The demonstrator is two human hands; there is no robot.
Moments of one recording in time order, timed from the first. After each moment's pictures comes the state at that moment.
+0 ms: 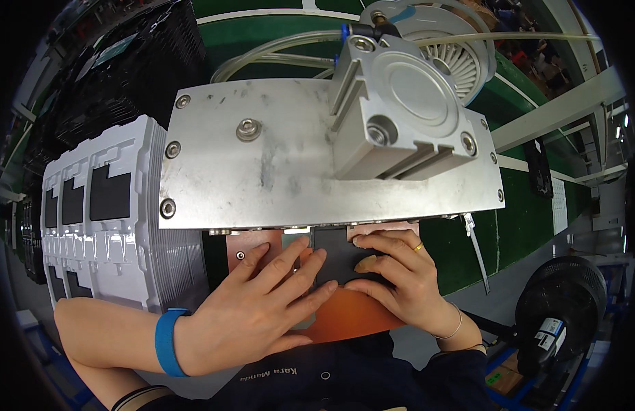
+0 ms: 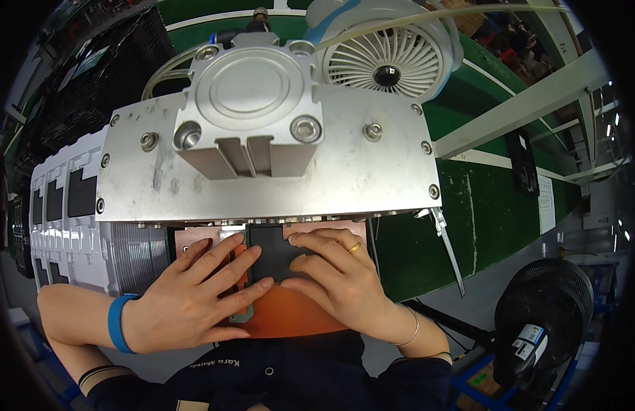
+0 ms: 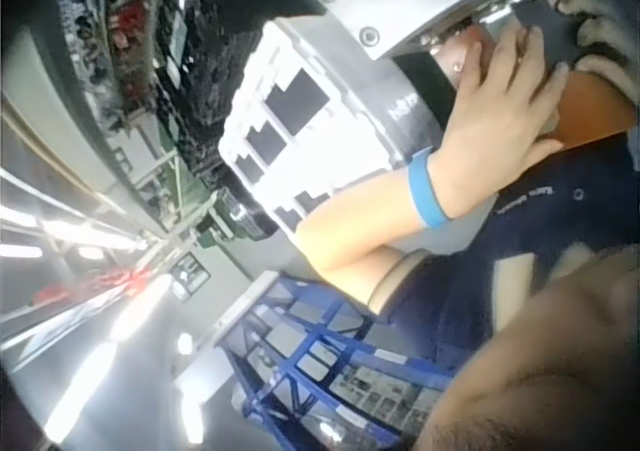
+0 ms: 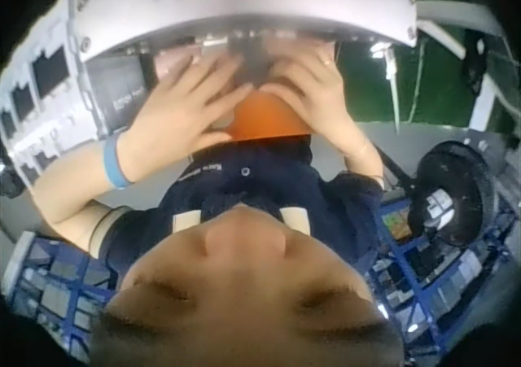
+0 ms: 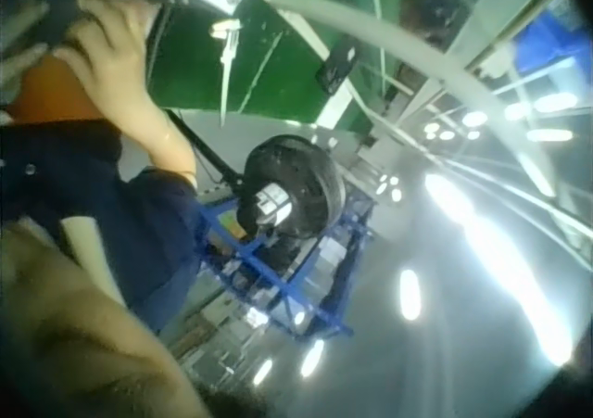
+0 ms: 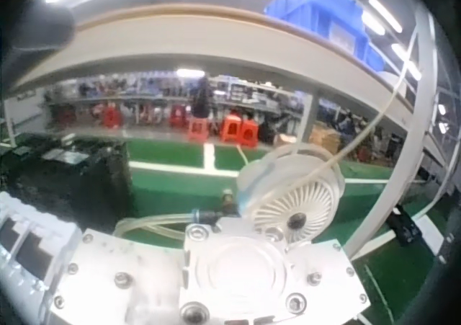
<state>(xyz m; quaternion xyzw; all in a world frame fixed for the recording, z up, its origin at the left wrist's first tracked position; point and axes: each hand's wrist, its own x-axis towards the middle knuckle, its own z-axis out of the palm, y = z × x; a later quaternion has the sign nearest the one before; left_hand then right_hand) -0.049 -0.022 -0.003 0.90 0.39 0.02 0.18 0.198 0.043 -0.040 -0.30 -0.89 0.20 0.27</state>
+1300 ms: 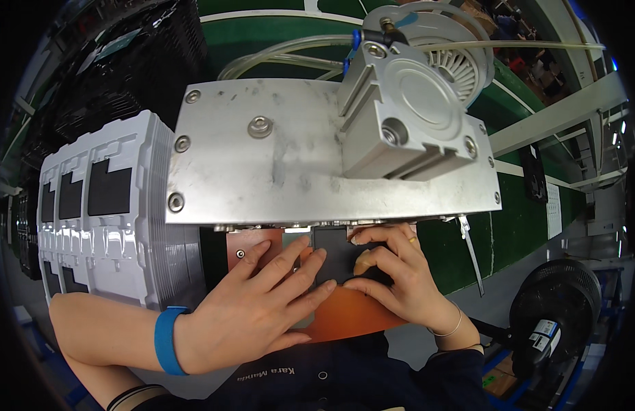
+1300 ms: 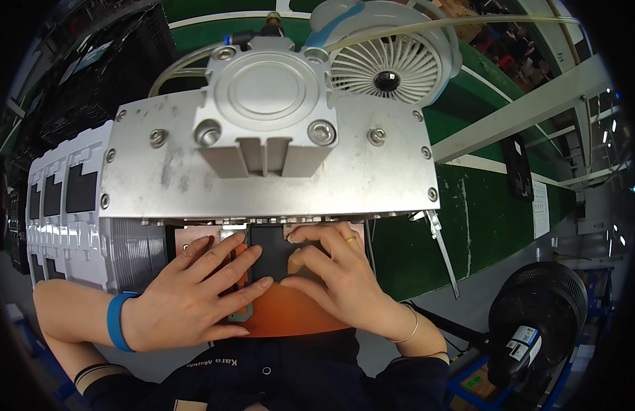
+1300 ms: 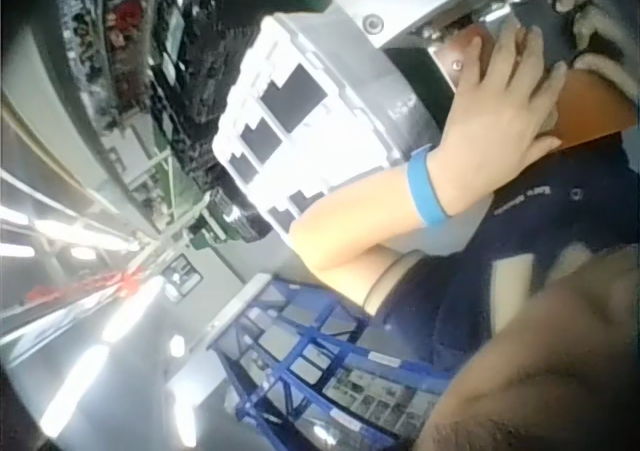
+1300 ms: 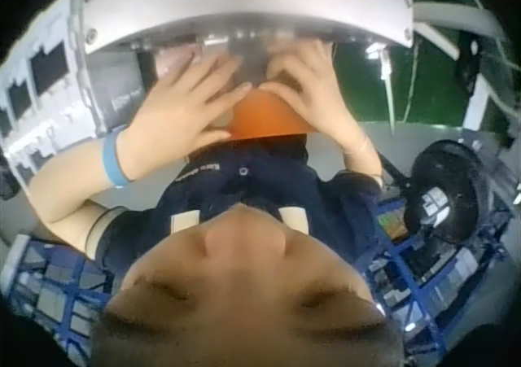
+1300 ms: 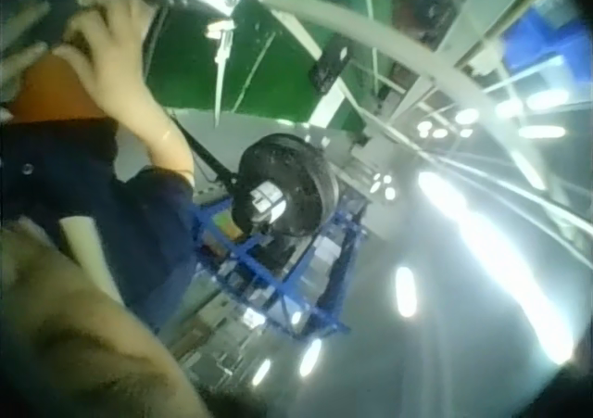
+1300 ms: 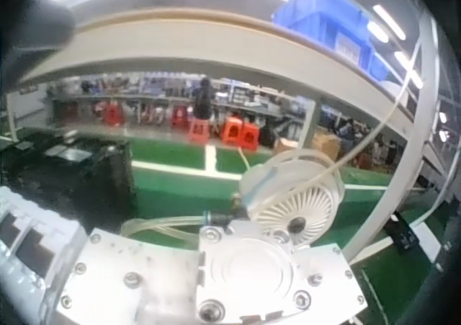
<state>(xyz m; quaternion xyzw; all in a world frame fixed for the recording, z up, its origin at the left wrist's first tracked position) -0.049 -0.023 -0.005 0.90 0.39 0.03 0.18 0.198 0.047 -0.032 -0.31 -0.89 0.27 0.21</state>
